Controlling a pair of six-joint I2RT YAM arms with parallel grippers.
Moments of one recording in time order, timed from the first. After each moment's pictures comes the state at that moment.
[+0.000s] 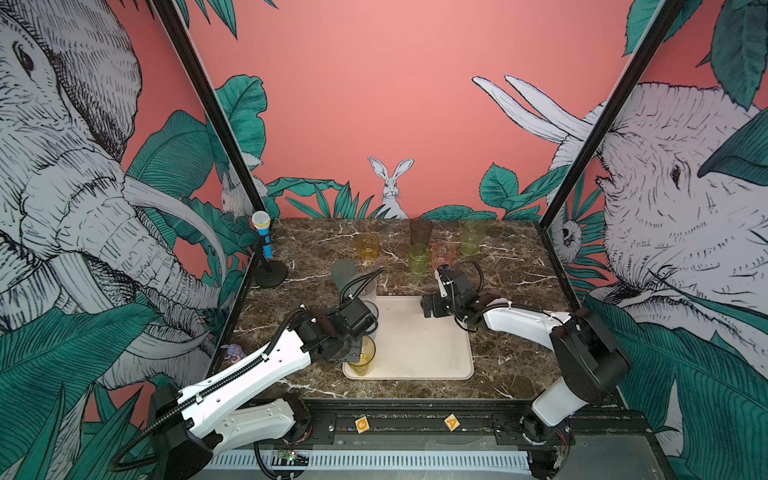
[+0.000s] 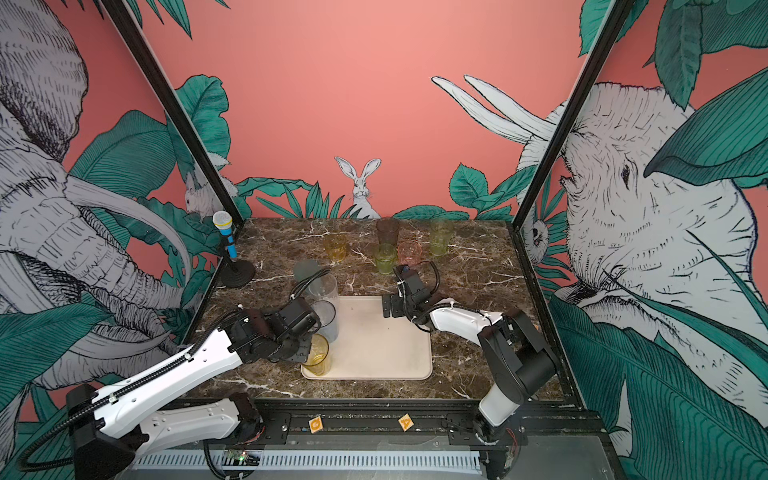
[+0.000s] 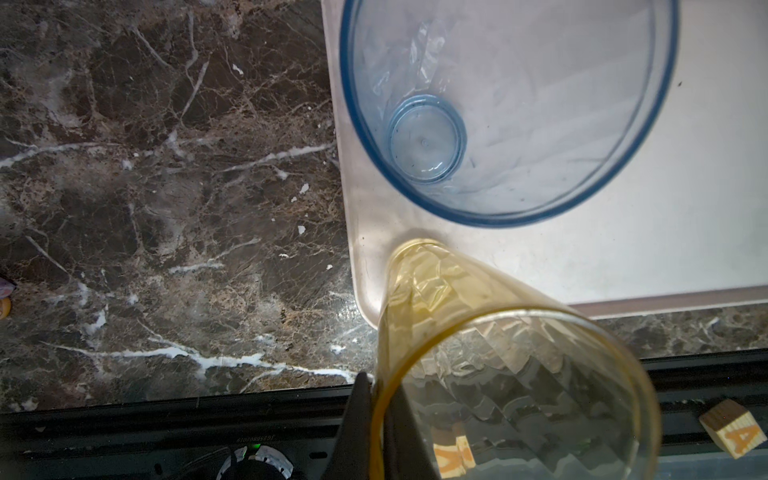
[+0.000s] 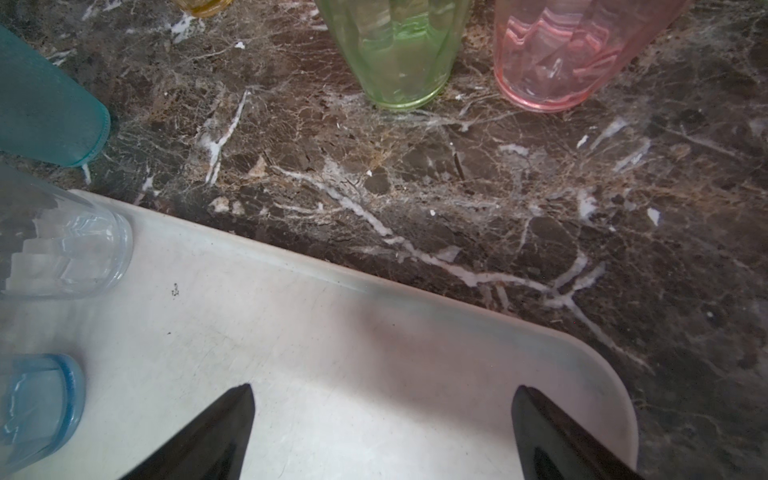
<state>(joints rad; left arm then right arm) -0.91 1.07 0.96 -1.21 -0.22 -0.73 0.62 1.62 0.88 -0.12 0.05 0.37</state>
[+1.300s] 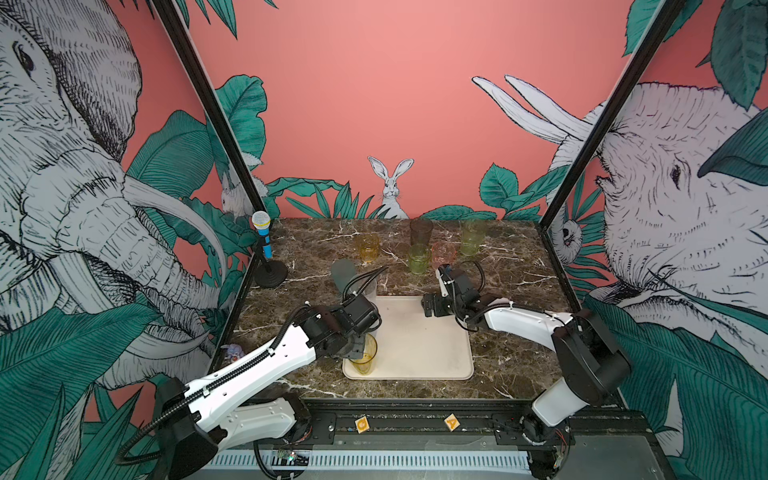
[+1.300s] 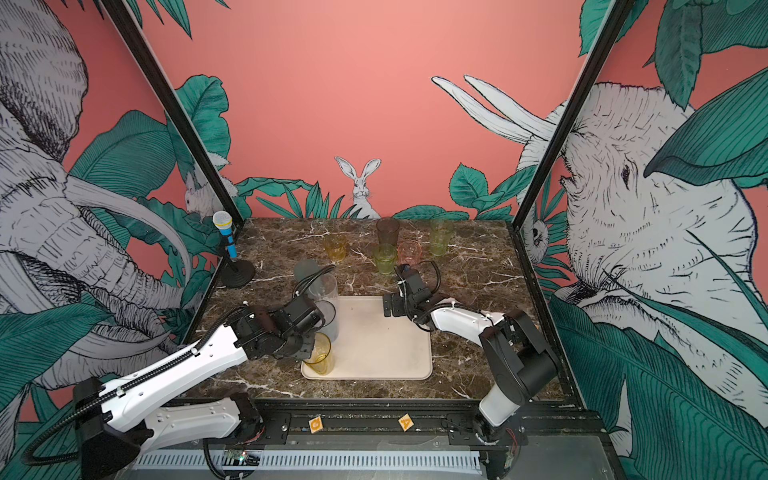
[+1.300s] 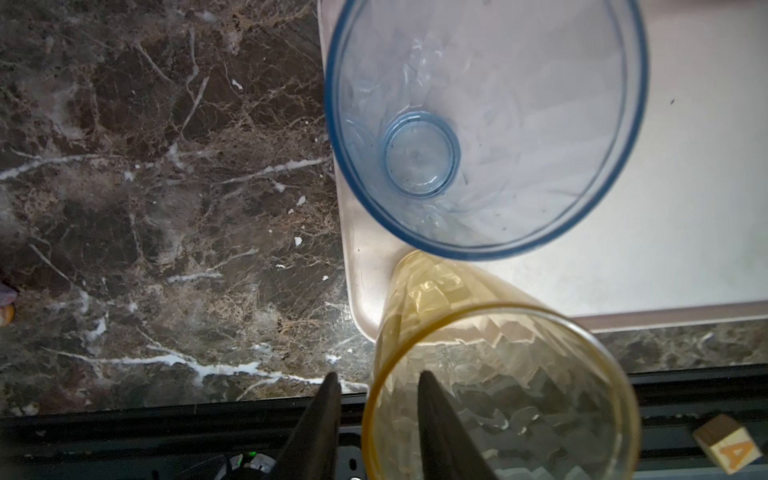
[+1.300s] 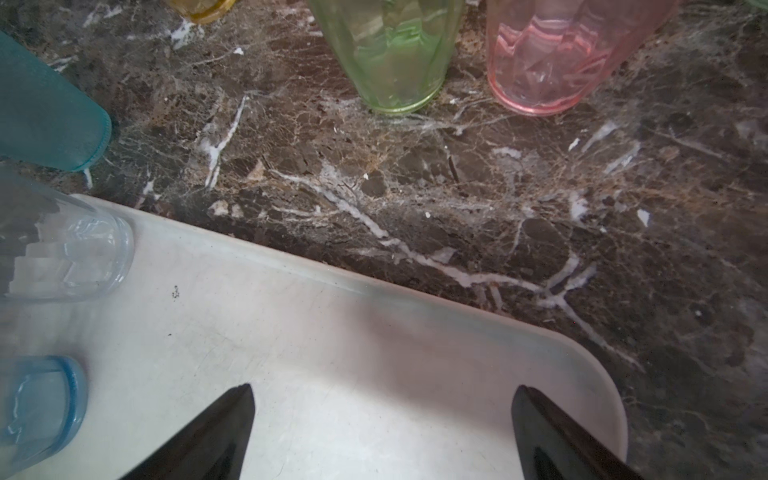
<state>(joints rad) -0.91 1.11 1.00 -1.20 -0.24 -0.74 0.61 1.60 0.88 -0.12 0.05 0.37</state>
